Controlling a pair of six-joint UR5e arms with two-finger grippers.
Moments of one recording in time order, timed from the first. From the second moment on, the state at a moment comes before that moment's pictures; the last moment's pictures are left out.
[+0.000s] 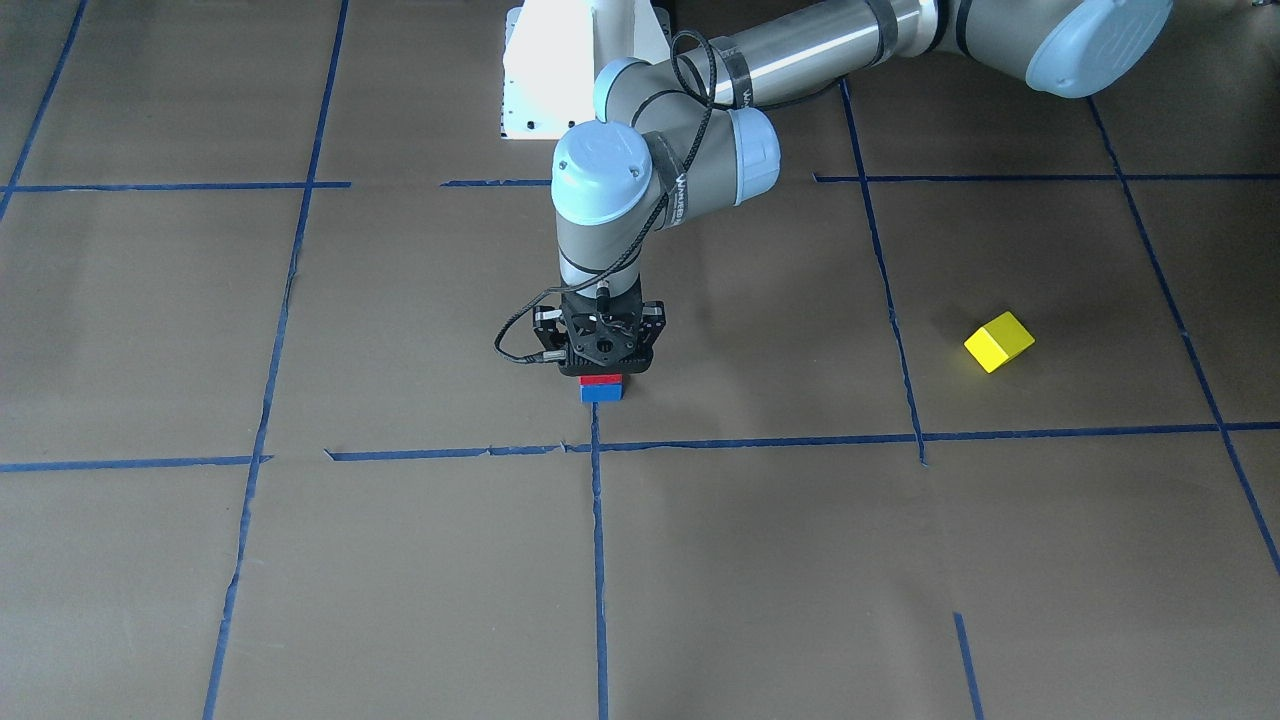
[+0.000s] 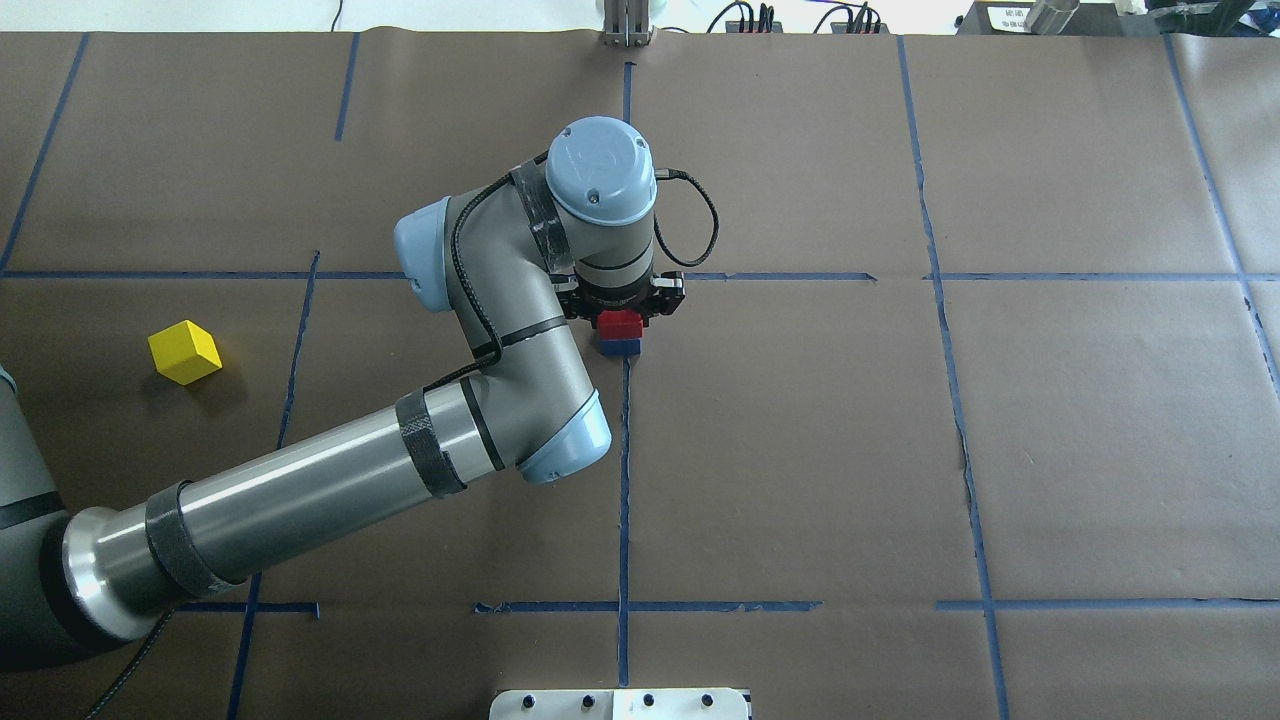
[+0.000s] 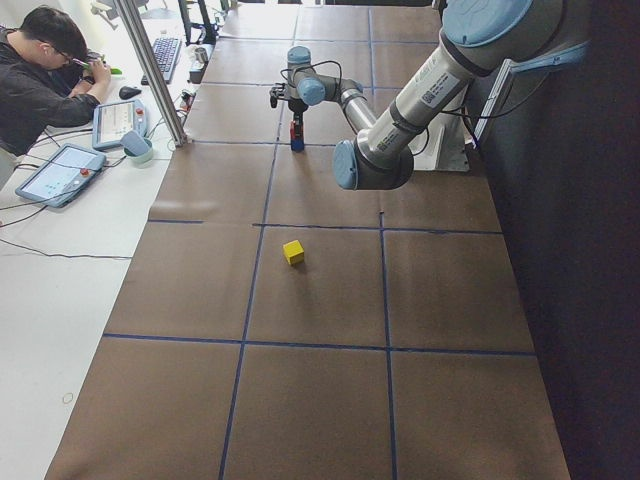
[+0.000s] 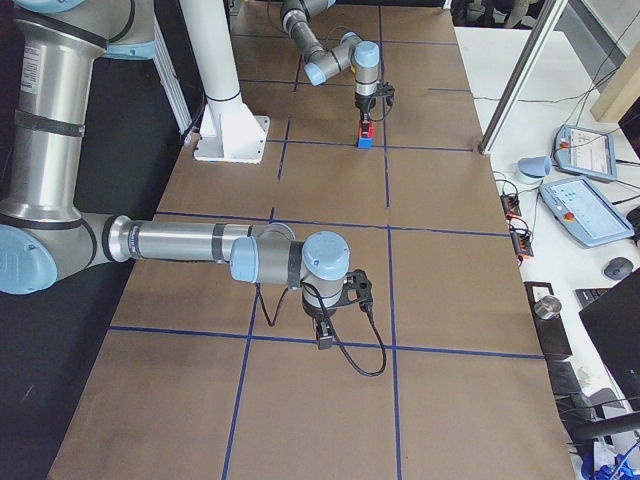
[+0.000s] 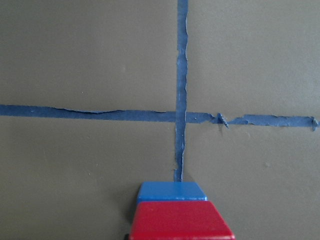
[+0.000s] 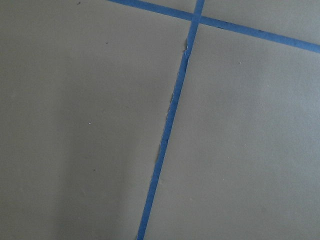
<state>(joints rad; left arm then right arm) -0.57 -2.55 -1.28 -1.66 -1.90 -1.21 1.55 -1.79 1.80 -1.62 2.34 -0.25</state>
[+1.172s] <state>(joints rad) -0.58 -2.55 -1.29 -1.68 -1.91 -1.21 1.55 -1.79 1.80 -1.62 2.34 -0.25</state>
